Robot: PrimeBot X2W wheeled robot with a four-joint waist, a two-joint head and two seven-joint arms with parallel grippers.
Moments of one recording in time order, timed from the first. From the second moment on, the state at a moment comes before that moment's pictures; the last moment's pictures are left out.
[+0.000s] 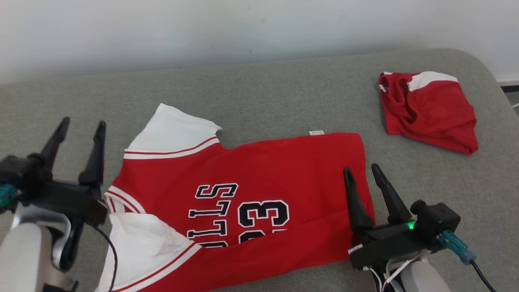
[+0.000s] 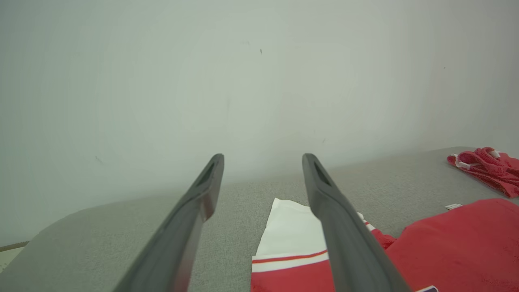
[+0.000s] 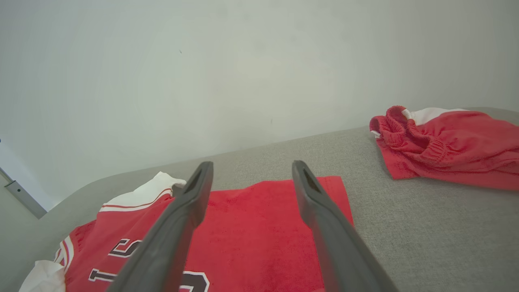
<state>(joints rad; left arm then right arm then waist) -0.48 0.25 0.00 0.16 -0.20 -0.12 -0.10 -0.22 -0.11 0.34 0.14 0.33 0.13 -0.26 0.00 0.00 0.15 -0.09</state>
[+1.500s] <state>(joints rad) -1.08 0.58 -0.51 0.76 -0.57 -0.13 0.13 -0.43 -0.05 0.42 0.11 0.40 0.13 -0.26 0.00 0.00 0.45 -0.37</state>
